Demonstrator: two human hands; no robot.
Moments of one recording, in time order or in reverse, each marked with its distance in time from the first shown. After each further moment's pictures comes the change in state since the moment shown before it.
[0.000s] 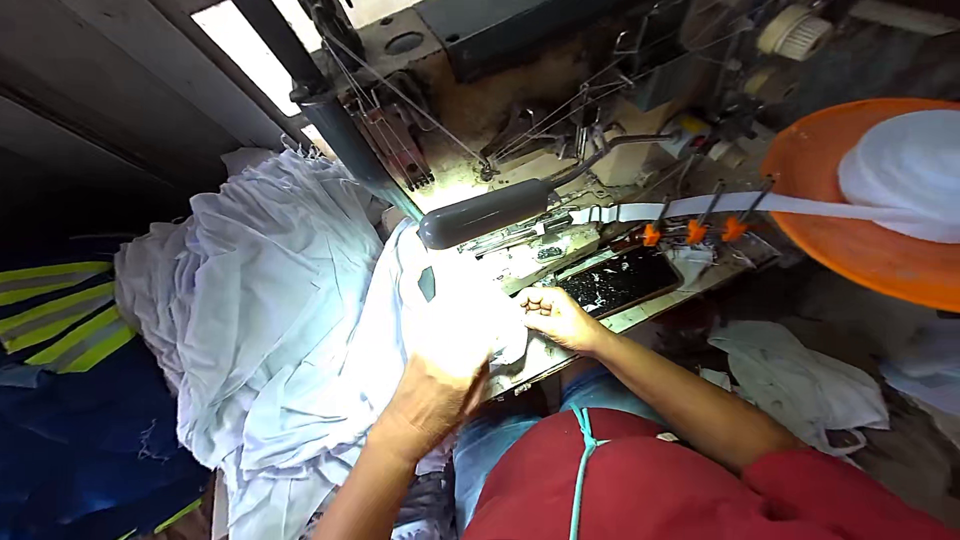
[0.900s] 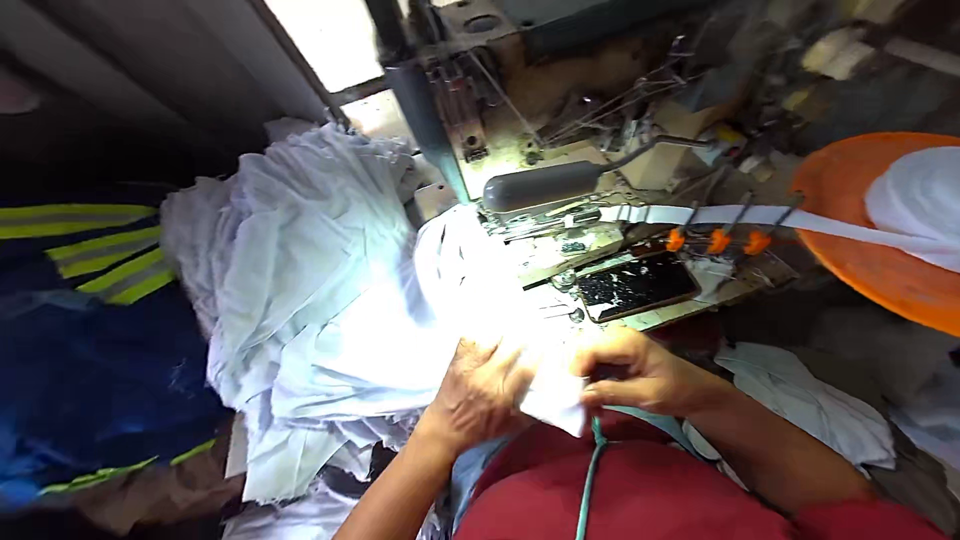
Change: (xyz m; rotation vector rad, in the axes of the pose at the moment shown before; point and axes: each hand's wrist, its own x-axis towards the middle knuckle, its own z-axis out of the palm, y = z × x) left_hand -0.025 0.027 0.013 0.043 0.176 0.064; right_hand -0.059 -0.060 -0.001 0.043 -0.481 -0.401
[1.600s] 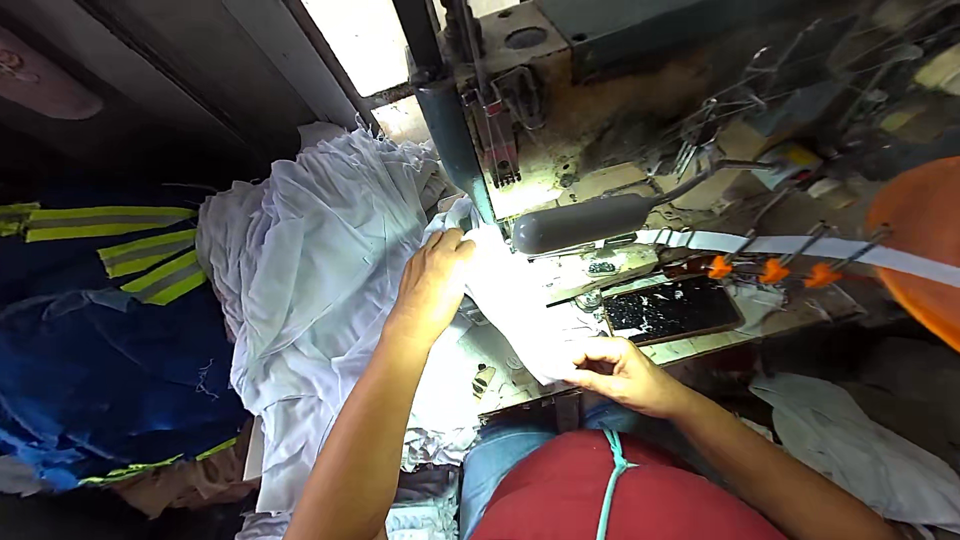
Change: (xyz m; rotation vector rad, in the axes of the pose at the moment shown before) left_hand 0.081 -0.107 -0.016 0.102 -0.328 -0.412; right_hand -0.005 0.062 -0.015 -0.153 0.223 0.266
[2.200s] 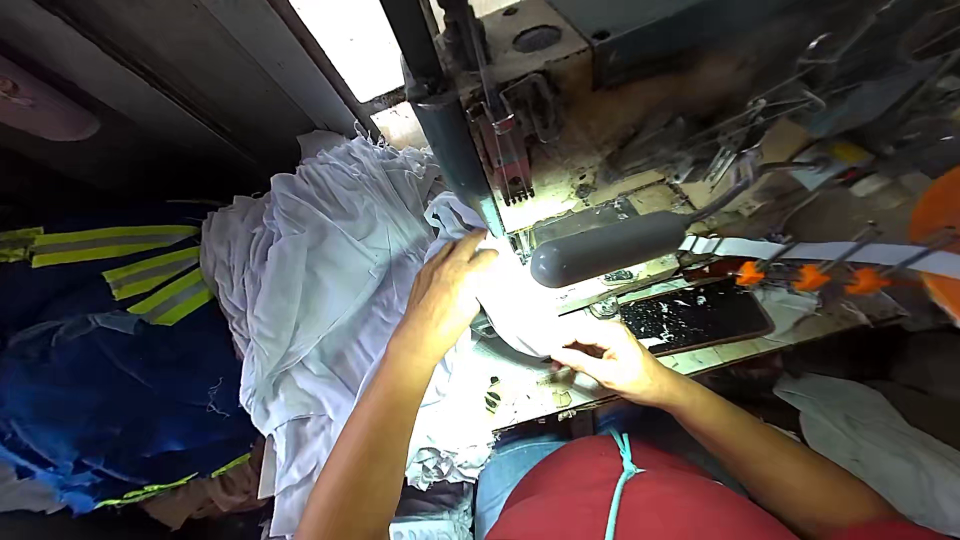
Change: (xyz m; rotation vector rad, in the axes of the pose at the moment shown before) left_hand 0.000 -0.003 -0.003 -0.156 0.046 0.089; right_hand 0.043 -0.007 0.009 -0.087 0.072 -0.064
